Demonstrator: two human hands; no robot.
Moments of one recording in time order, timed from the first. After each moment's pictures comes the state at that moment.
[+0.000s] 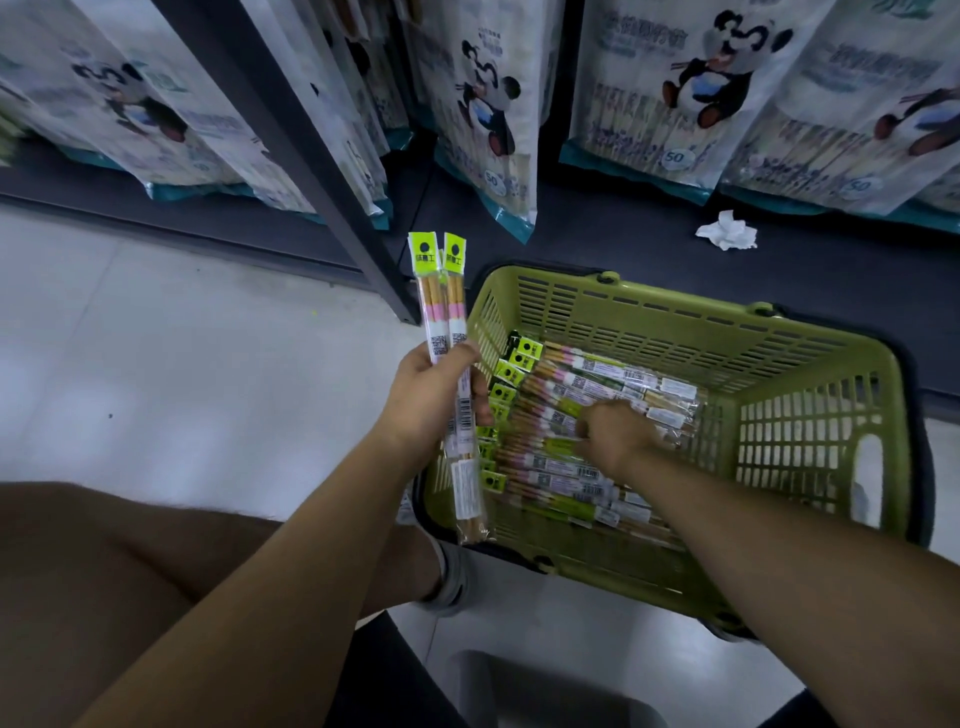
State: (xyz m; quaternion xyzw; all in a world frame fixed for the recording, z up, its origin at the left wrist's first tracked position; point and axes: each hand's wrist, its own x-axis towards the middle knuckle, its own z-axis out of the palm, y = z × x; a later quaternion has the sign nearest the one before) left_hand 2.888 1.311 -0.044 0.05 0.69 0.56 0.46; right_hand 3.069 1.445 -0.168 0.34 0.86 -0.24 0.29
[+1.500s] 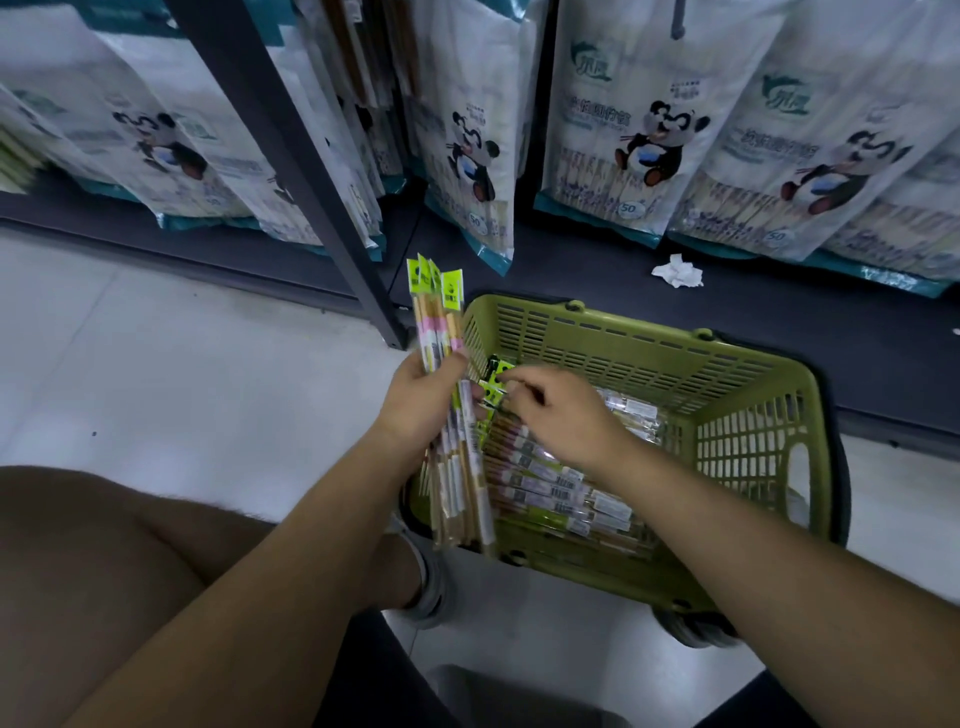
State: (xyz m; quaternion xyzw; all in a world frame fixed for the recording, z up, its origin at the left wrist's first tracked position) left_hand 2.897 1.312 -0.029 0.04 0.69 0.56 0.45; right_hand 3.039 1.424 -0.054 0.30 0.84 -0.45 -0.03
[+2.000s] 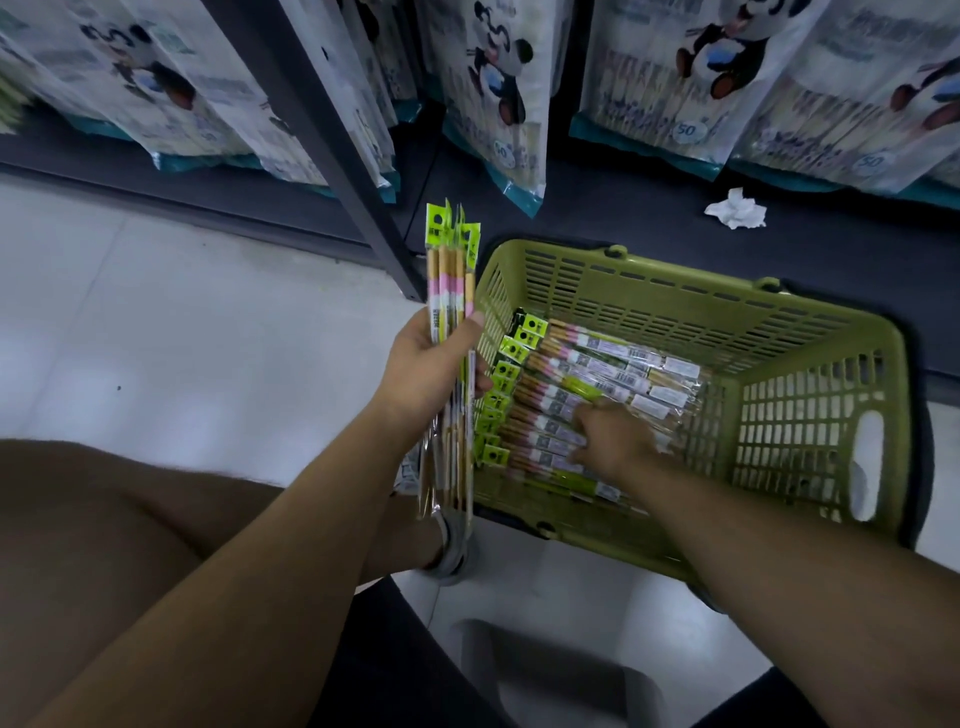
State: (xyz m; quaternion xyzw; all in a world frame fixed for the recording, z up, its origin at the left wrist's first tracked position) left_hand 2.886 1.297 -0.043 0.10 0.71 0.54 0.43; right_hand 3.088 1.416 -0.184 0.33 0.86 -0.27 0.28
